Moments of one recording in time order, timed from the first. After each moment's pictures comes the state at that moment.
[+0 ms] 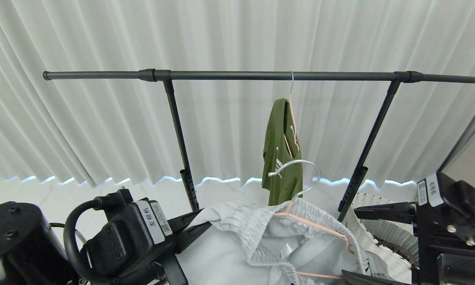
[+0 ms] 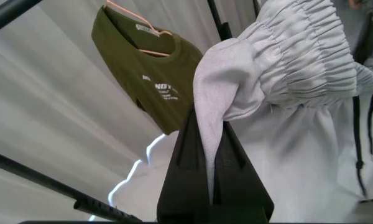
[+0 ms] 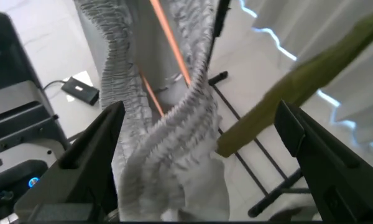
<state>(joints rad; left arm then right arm) -0.78 1.38 -0.29 -1.00 -0.07 0.53 0.78 1.21 -0.58 -0.20 0.26 -0.20</state>
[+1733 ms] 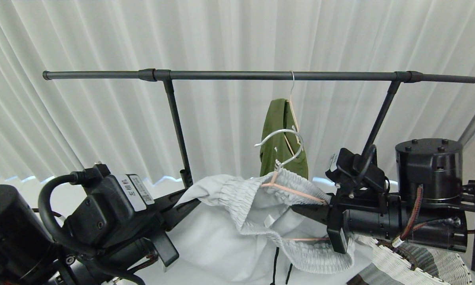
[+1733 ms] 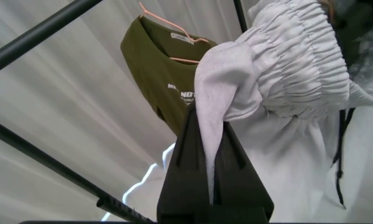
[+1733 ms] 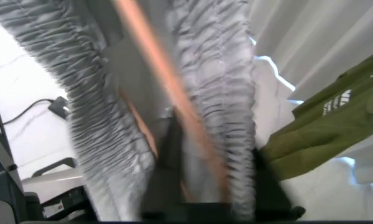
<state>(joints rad) -0.71 1.36 -0.32 -1.02 -0.07 0.53 0.78 1.58 -0.71 -0.51 0.28 -0.23</state>
